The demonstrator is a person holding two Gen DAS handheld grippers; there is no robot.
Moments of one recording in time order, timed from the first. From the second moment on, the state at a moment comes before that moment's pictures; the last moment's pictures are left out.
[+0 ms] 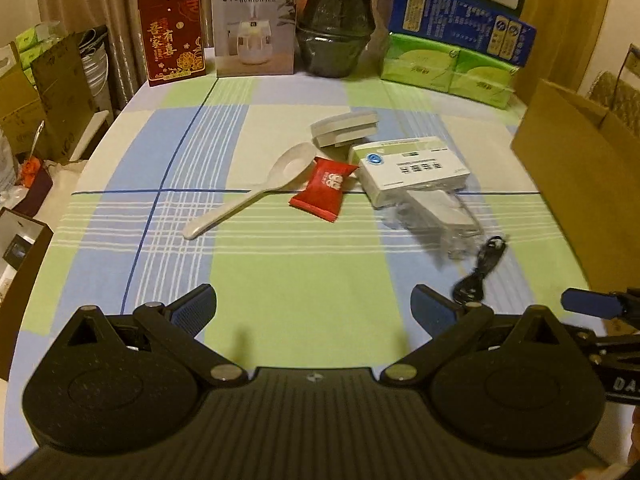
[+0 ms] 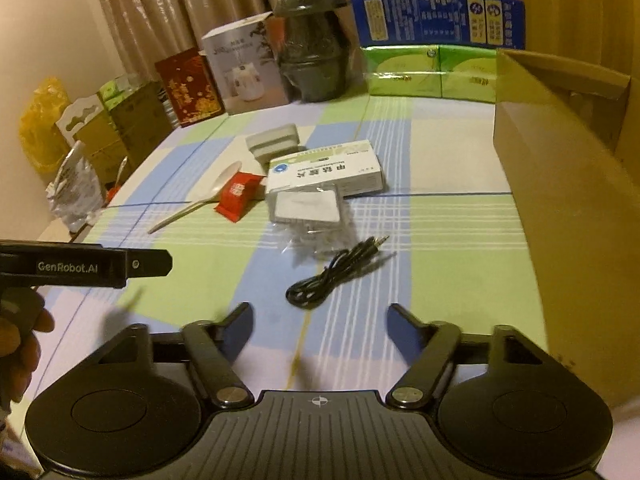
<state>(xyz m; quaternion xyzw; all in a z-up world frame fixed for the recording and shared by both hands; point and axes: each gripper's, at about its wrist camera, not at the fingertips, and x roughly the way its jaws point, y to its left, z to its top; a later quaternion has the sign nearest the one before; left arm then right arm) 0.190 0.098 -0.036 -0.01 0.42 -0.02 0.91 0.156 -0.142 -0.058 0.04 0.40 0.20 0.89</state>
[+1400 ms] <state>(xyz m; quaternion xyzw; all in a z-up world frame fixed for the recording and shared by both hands) 0.229 0.071 -0.039 -0.05 0.40 -0.11 0.91 0.186 -0.135 -0.093 -0.05 0.38 0.25 0.89</state>
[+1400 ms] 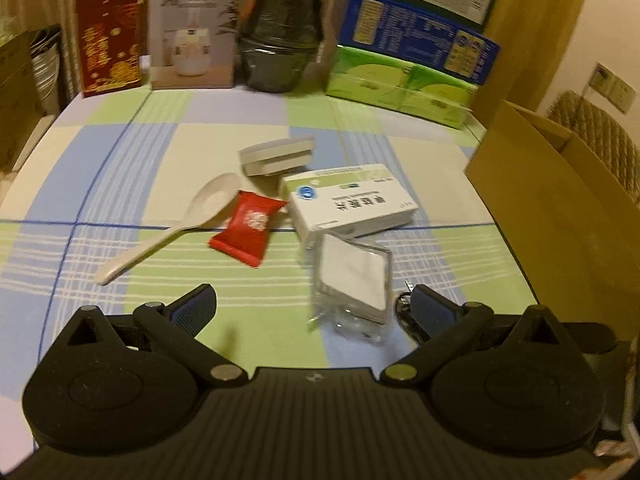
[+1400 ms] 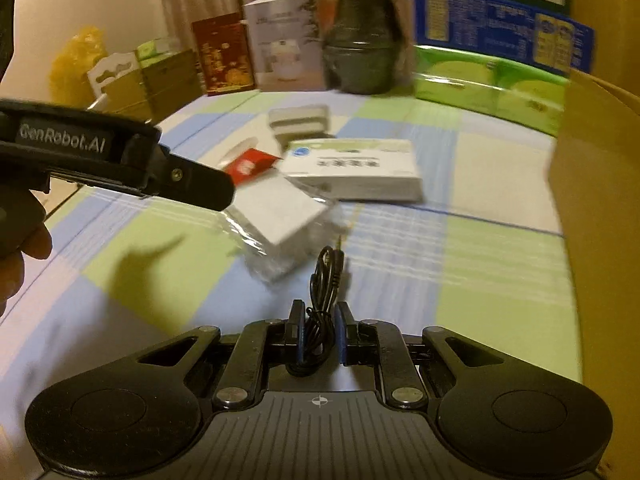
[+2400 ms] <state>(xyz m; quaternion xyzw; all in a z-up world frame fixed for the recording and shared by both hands) 0.245 0.023 -0.087 0.04 0.41 -0.14 0.90 0.203 -0.165 -0.103 -0.06 0.34 0.17 0.92</state>
